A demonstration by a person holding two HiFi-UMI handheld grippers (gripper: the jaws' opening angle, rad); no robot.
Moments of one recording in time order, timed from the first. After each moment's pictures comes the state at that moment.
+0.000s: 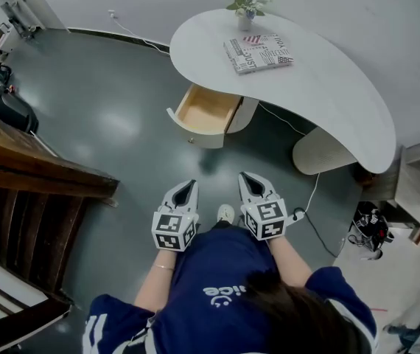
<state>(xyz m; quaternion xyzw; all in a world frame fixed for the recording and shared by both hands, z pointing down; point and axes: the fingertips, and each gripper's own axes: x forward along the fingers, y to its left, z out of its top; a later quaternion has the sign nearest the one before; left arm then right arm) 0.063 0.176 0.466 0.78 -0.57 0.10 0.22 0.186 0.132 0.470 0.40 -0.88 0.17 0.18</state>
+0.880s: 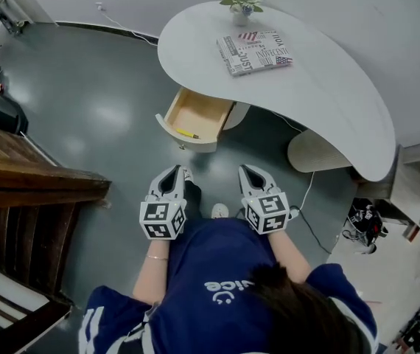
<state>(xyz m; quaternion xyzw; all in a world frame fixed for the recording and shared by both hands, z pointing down) 0.026 0.052 0.479 0.75 -0.61 0.10 0.23 0.195 0.023 0.492 0.41 -0.87 0.20 0.18</state>
